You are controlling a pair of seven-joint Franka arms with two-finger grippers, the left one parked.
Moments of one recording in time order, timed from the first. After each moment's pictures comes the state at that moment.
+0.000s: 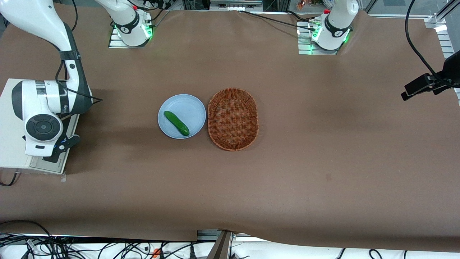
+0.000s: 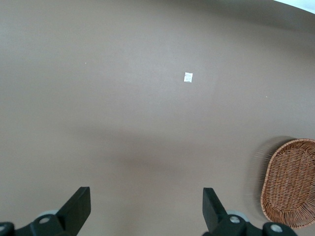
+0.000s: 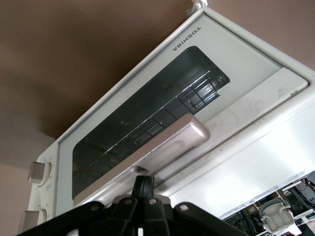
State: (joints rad) arm 0.13 0.47 -0.19 -1.67 -0.65 1.85 -0.51
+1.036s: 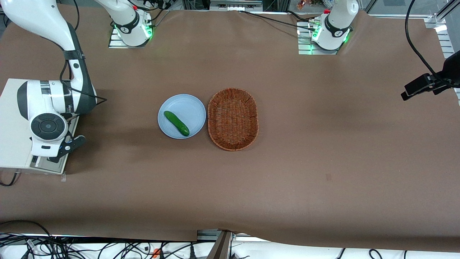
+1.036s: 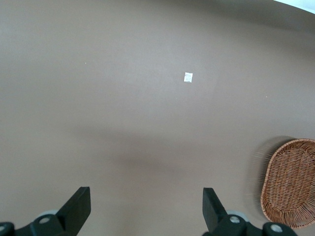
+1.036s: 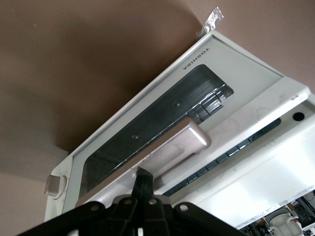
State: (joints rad) arm 0.16 0.47 -0.19 -1.68 -0.60 1.87 -0.50
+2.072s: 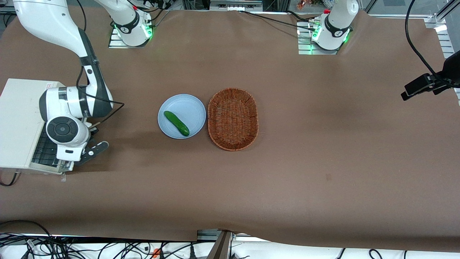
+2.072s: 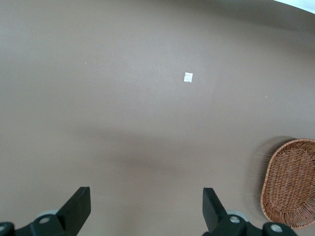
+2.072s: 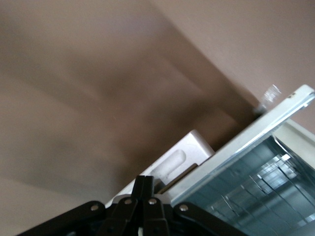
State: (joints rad) arm 0.19 0.55 -0.16 -1.69 -0.36 2.01 -0.45
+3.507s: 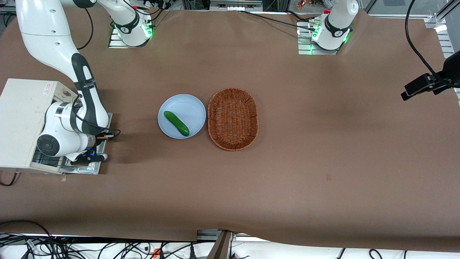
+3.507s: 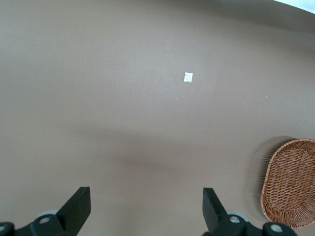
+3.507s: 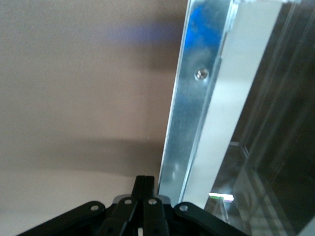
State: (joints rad) arm 0.13 0.69 -0.20 -1.64 0.09 1.93 -0.16
